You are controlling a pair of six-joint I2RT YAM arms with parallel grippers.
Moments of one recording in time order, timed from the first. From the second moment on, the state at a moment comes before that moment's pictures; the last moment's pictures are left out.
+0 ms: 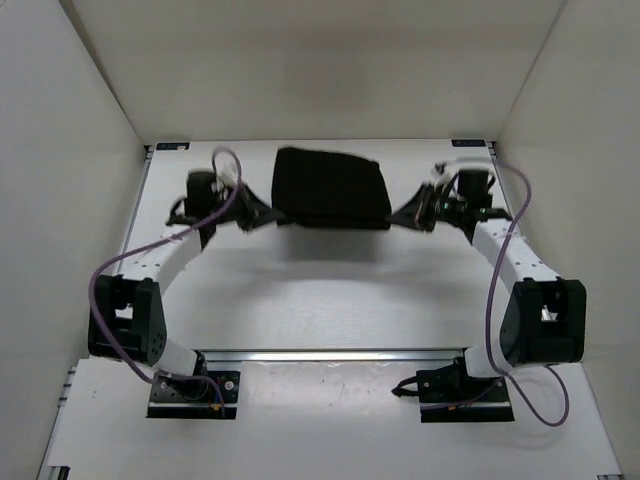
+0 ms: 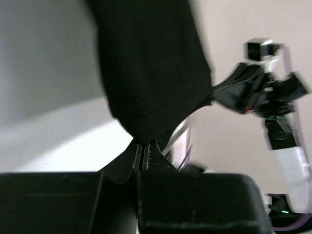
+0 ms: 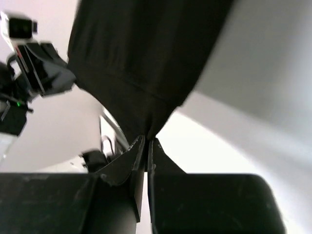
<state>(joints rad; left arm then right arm) -0.14 1.47 1.07 -0.06 0.74 -0.90 0.04 1.44 1.10 -0.25 -0.87 0.65</state>
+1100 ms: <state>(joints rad) -0.26 1.08 0.39 -0.06 0.79 -1.10 -0.02 0.91 0.47 -0.71 -0.88 0.75</state>
